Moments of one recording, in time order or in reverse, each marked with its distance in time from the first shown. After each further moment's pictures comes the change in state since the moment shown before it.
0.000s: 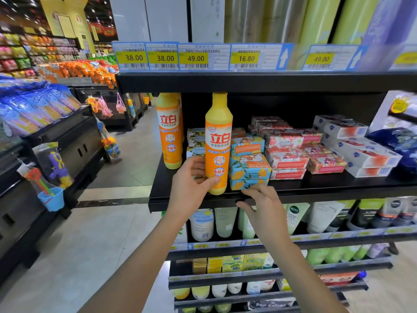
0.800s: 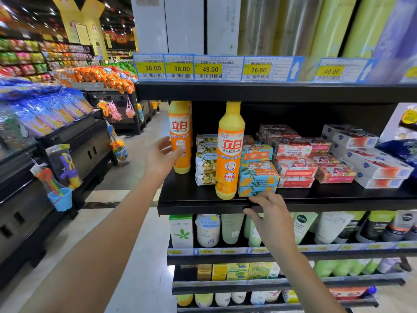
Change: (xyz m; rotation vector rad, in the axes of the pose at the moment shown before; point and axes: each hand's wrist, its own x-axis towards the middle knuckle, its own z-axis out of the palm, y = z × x) left_hand 0.087 -0.022 -0.075 0.014 0.203 -0.138; right_hand 0.000 -0.003 -0.002 0.003 -0.039 0.037
